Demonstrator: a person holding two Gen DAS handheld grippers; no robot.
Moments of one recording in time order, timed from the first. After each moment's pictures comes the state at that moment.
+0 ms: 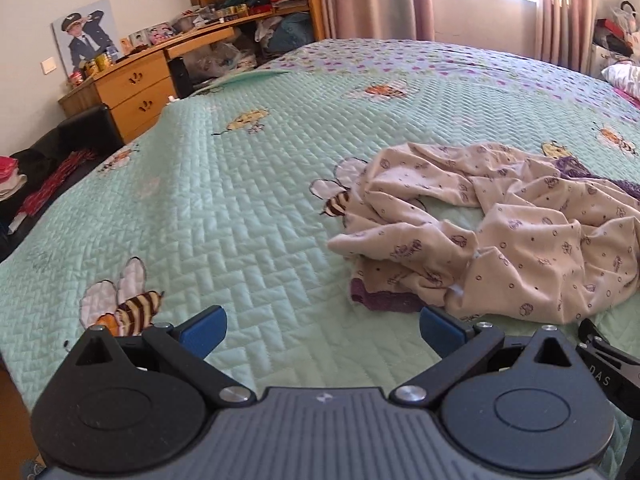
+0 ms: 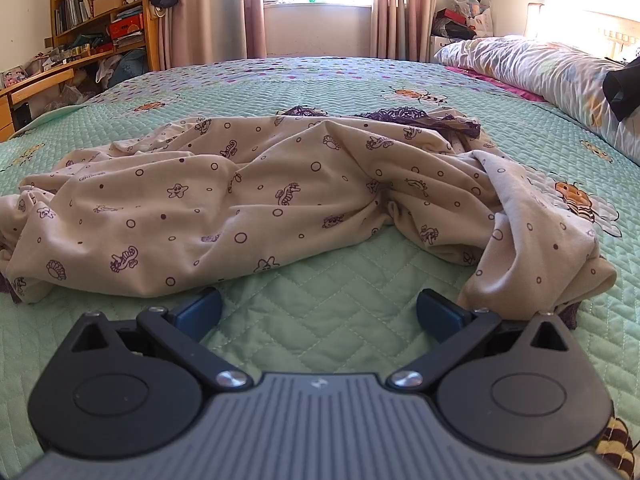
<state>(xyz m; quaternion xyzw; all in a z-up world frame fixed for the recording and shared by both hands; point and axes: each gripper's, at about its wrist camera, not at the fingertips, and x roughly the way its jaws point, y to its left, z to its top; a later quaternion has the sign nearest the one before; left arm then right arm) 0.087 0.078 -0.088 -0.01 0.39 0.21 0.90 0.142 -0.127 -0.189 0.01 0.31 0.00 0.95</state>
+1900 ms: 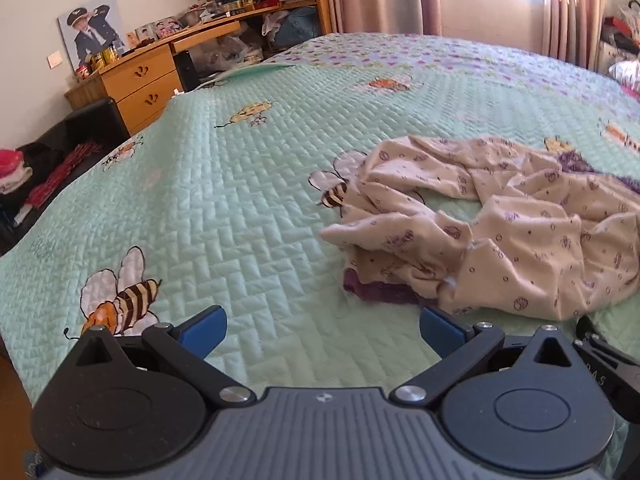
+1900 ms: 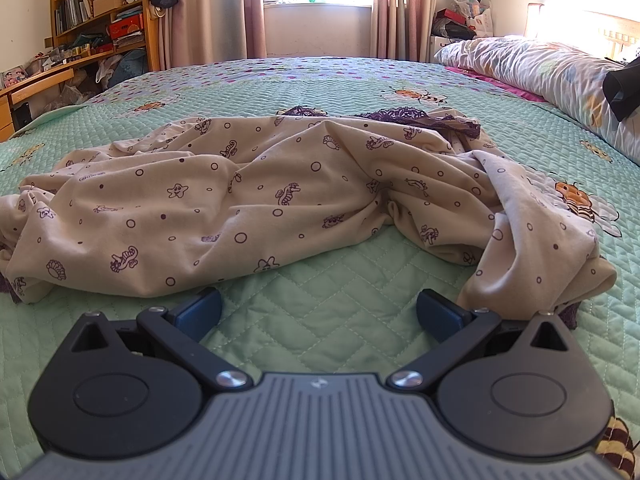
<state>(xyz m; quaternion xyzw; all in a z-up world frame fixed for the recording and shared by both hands) 0.085 0.074 -0.090 -0.02 0.39 0.23 0.89 0.142 -0.126 -0.189 0.01 0.31 0.00 0.95</state>
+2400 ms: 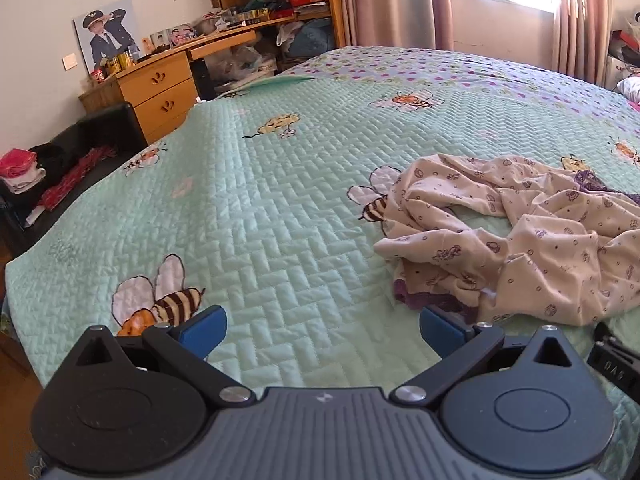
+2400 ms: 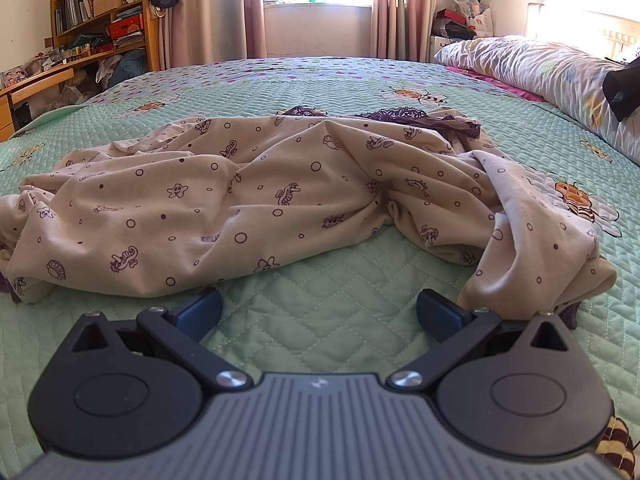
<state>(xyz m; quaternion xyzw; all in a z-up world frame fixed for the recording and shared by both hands) 0.064 0.101 -0.078 -0.02 0.38 0.24 0.89 0.142 -0.126 -0.189 0.01 0.31 0.00 0.95</state>
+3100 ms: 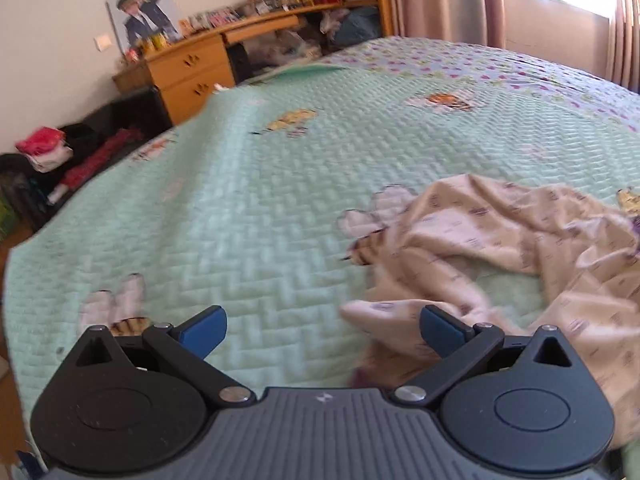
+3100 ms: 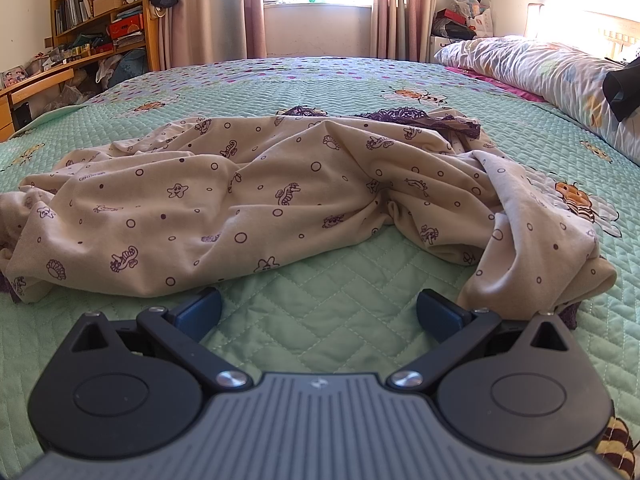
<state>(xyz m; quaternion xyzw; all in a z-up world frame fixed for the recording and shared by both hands) 0.175 0.093 -0.098 -0.05 0.39 0.31 0.87 0.142 -0.127 -0.188 0.01 0.31 0.00 0.95</state>
